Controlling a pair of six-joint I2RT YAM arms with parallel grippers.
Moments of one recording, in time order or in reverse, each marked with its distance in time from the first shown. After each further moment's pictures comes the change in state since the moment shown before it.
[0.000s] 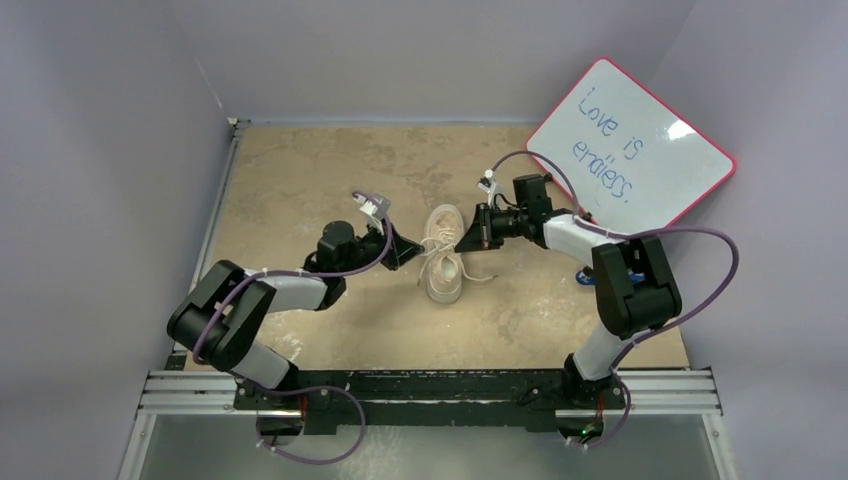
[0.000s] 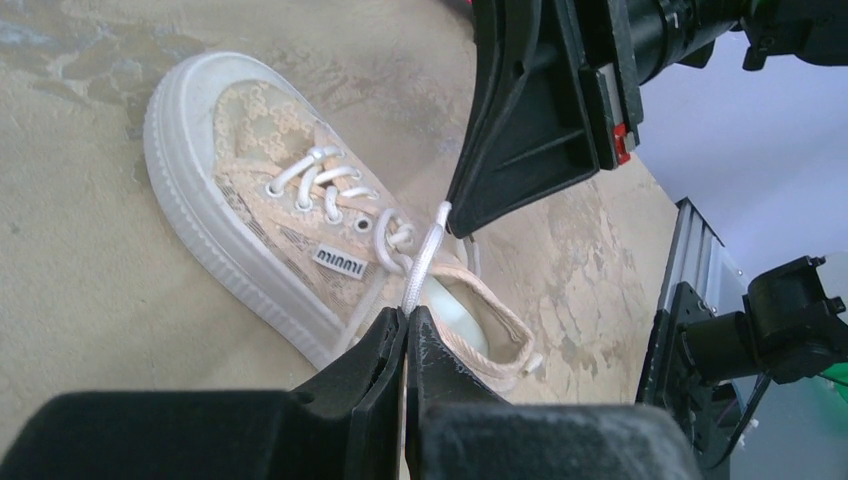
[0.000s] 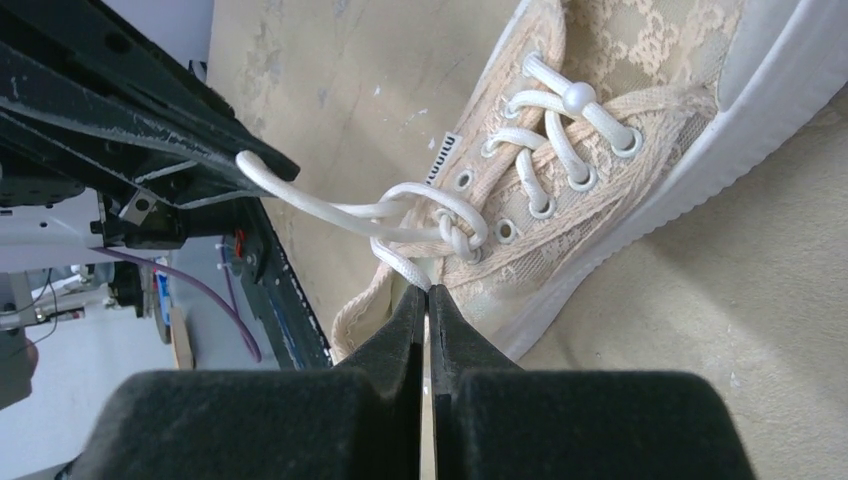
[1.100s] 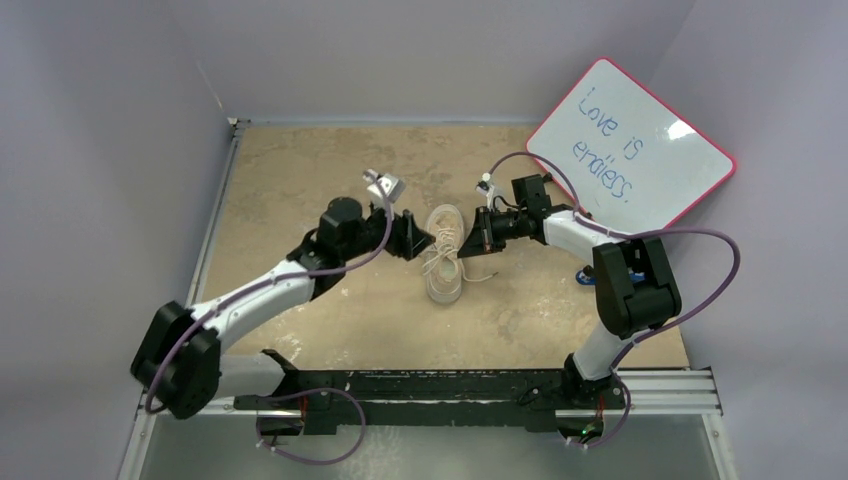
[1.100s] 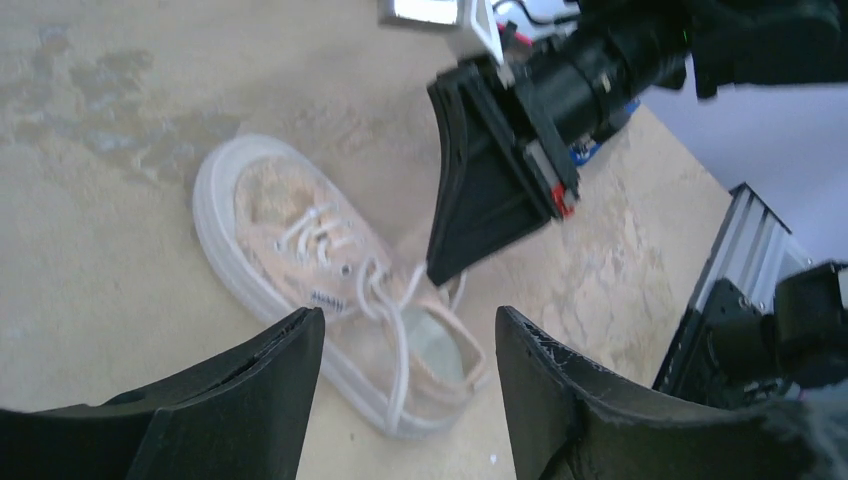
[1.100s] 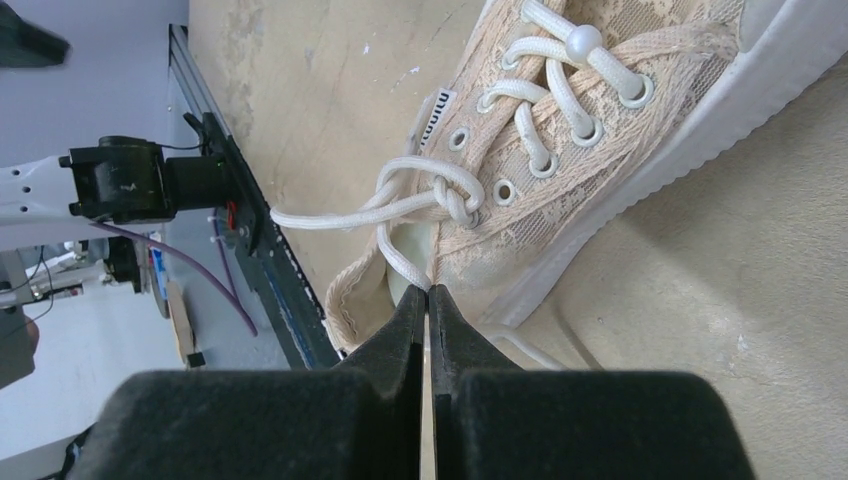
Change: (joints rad) left arm -0.104 -0.330 0.174 -0.602 -0.185 0.192; right arm 0.000 0.011 0.039 -0.153 0.003 -0.080
